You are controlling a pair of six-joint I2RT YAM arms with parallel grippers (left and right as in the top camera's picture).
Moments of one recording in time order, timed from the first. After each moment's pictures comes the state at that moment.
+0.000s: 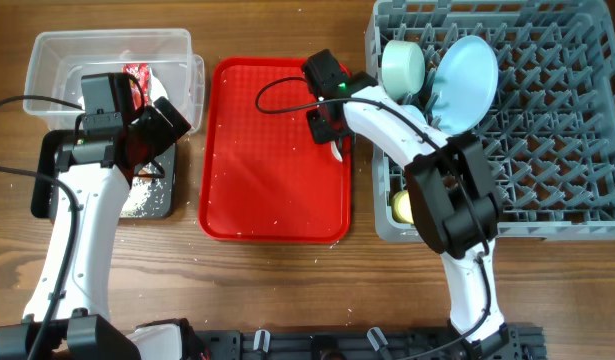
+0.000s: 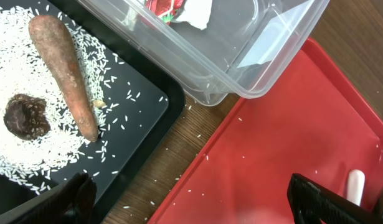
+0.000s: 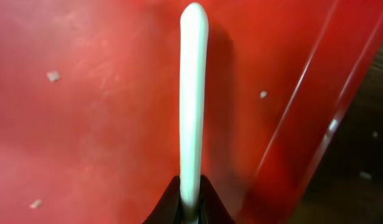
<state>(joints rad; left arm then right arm) 0.10 1.43 1.13 -0.73 0.00 -0.60 0.51 2.24 1.71 -0.78 0.05 0.19</state>
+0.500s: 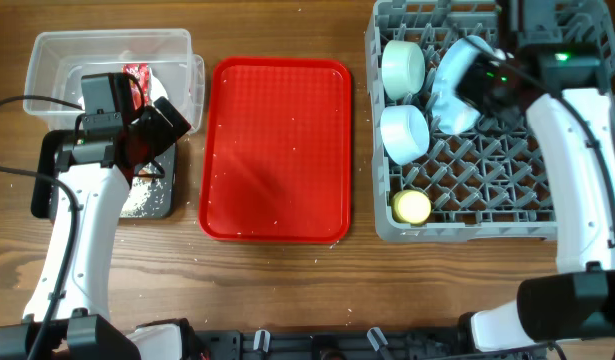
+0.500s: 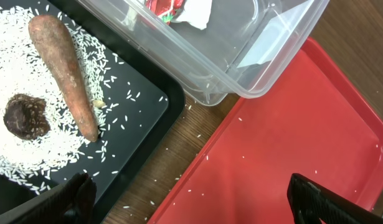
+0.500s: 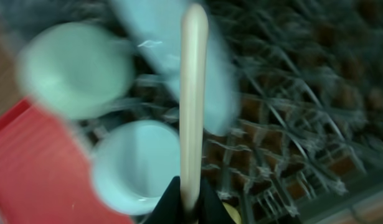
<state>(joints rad) 0.10 1.43 1.13 -0.73 0.00 -0.60 0.01 1.67 1.70 -1.25 0.07 0.68</state>
